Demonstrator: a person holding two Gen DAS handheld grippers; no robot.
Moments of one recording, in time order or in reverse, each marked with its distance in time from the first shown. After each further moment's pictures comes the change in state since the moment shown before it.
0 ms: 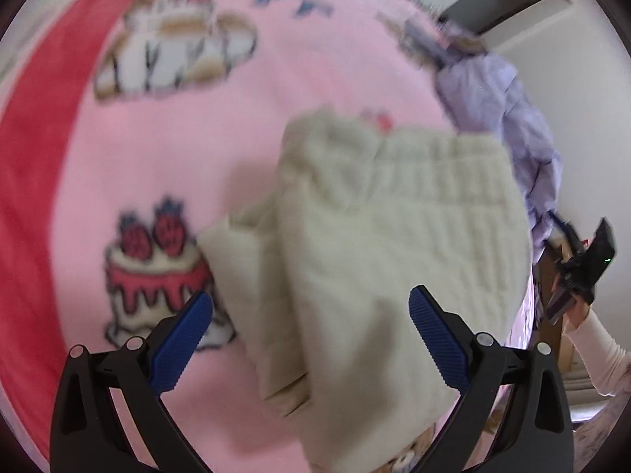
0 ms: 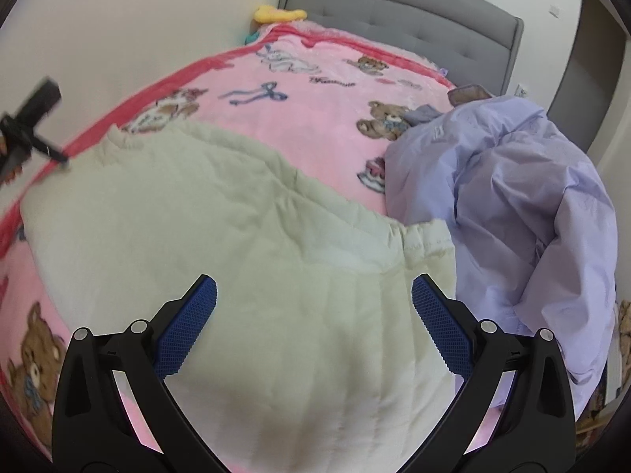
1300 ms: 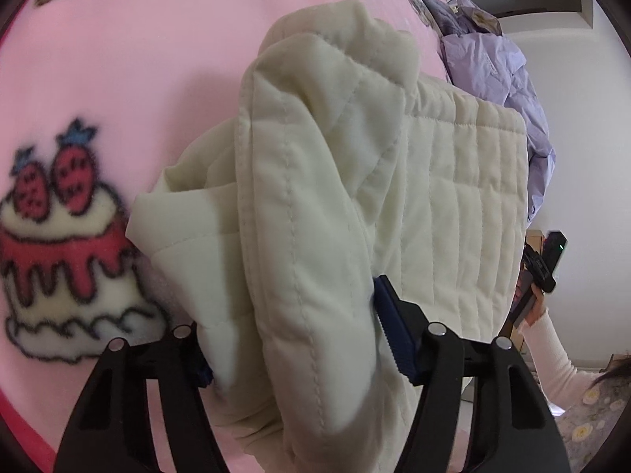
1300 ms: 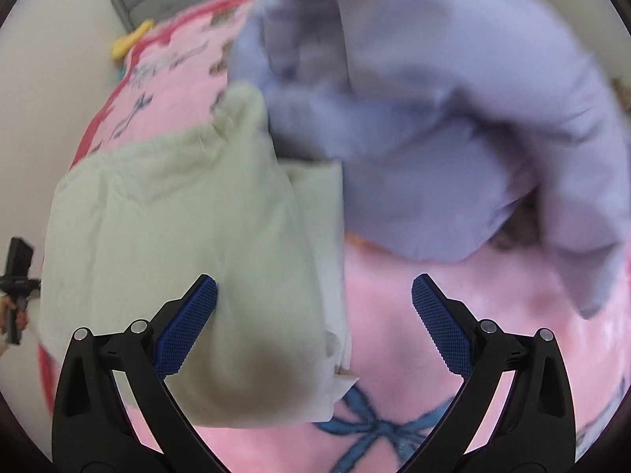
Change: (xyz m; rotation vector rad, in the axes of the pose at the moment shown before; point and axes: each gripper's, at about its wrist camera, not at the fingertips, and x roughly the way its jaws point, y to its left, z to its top) left arm 0.061 0.003 0.007 -0.096 0.176 -0.180; right arm 0.025 -0.139 -0.111 0.628 0.237 0.046
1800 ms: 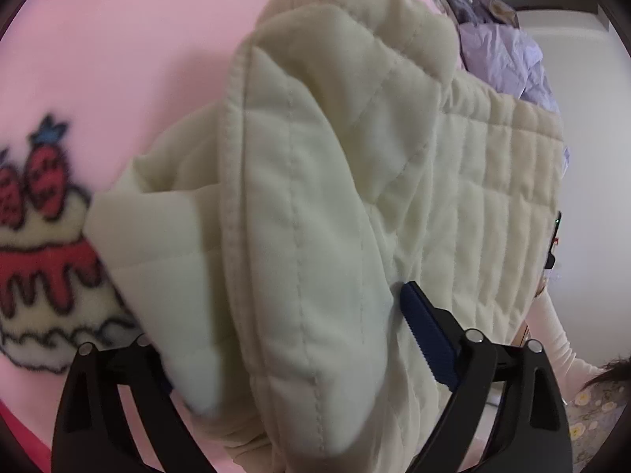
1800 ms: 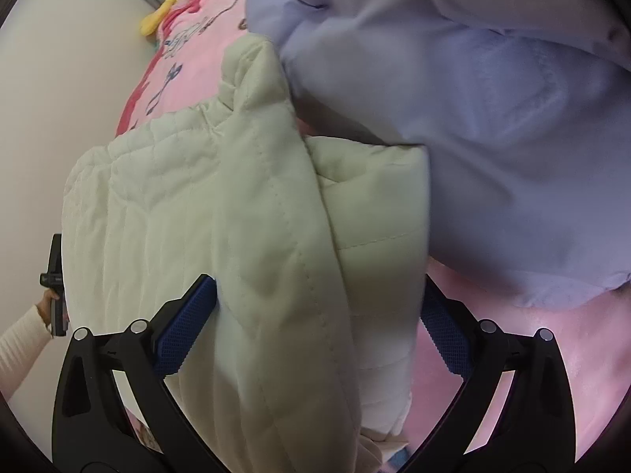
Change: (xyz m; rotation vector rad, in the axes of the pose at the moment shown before) left arm 0.033 -0.025 0.028 -0.030 0.072 0.024; right arm 0.072 0.006 0.029 0.007 0.160 0.247
